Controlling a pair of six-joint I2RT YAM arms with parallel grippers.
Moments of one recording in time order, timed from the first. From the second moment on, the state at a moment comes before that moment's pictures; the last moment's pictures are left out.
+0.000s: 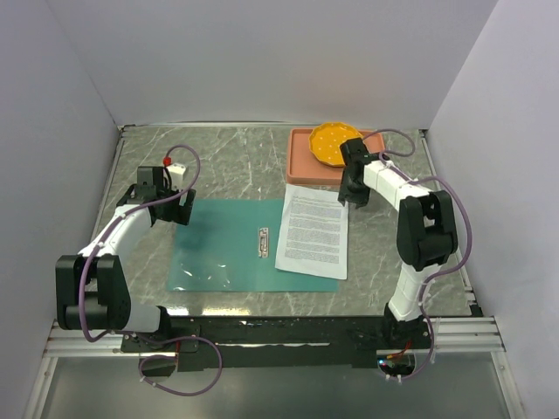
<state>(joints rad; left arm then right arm) -0.01 1.38 0.89 -0.38 0.04 0.24 0.25 1.86 1.40 -0.76 0.21 0.46</state>
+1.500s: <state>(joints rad) -0.01 1.38 0.89 -0.38 0.03 0.25 0.26 1.71 1.24 -0.58 -0.04 0.41</state>
